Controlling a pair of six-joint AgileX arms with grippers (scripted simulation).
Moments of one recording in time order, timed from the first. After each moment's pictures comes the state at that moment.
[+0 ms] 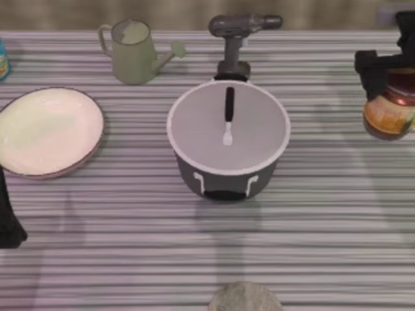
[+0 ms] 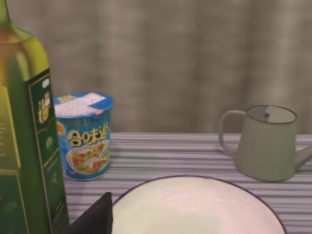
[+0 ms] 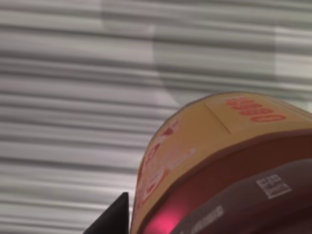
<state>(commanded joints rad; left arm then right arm) 0.00 0.00 0.00 0.00 0.00 0.00 0.13 2.03 1.76 -1.10 0.01 0.06</state>
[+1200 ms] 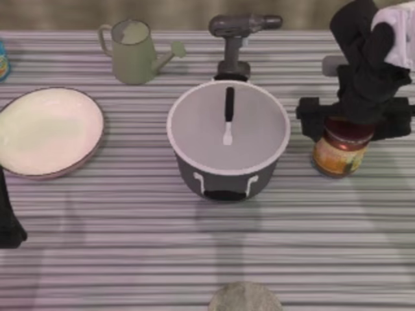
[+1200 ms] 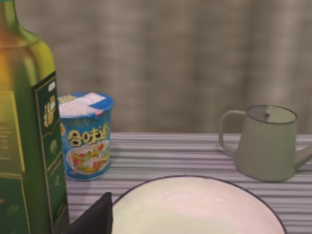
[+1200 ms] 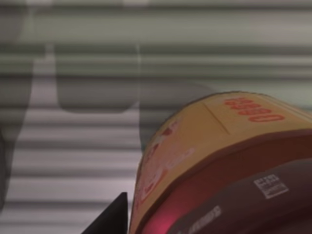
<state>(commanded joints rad) 0.00 0.00 0.00 0.00 0.00 0.00 0.30 2.09 1.52 -0.81 0.06 0.30</state>
